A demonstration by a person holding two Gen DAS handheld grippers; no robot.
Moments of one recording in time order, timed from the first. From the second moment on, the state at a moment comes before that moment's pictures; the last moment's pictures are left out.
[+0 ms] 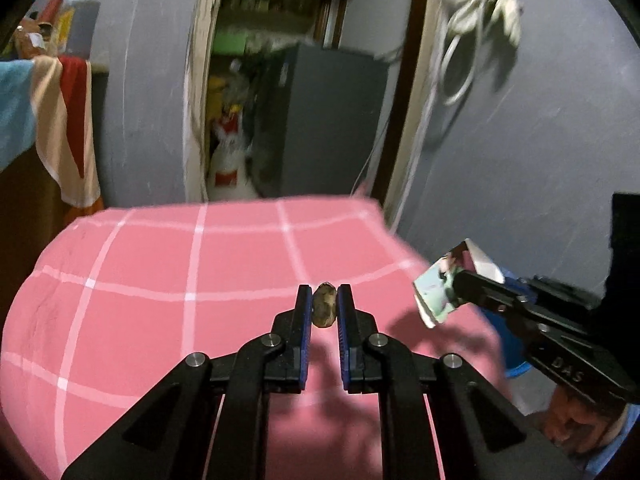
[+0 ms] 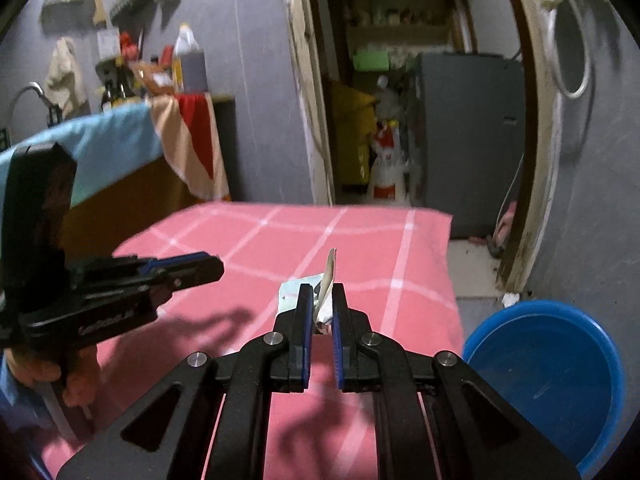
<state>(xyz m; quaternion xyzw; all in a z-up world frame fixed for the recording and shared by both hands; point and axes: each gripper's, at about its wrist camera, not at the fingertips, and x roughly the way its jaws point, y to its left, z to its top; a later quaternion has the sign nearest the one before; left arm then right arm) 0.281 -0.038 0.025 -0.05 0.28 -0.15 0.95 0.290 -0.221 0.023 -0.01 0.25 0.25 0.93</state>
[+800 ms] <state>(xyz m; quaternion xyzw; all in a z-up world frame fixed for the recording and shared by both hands) 0.217 -0.163 0.112 -0.07 0.06 -0.23 0.97 0.180 -0.341 0.107 0.02 0.00 0.11 0.99</state>
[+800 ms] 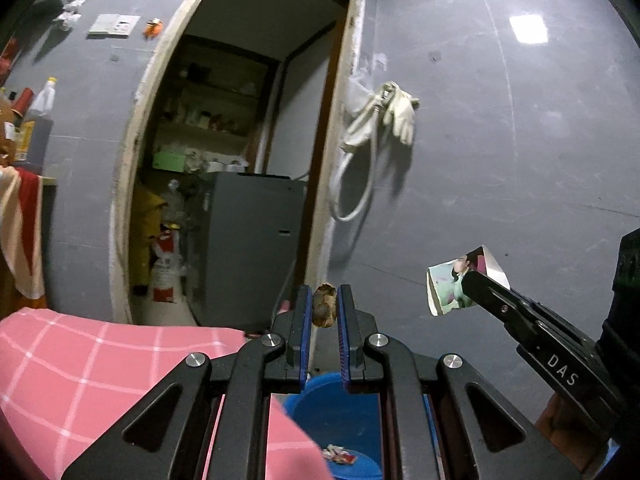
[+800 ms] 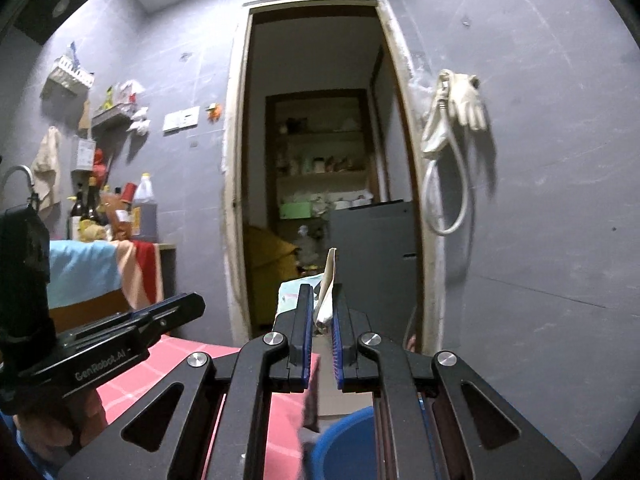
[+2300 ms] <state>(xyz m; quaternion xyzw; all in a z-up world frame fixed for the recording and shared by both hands) 0.323 -0.240 -0.005 -0.05 0.37 -0.25 0.90 0.254 -0.419 0.003 0.10 0.23 0.04 0.97</state>
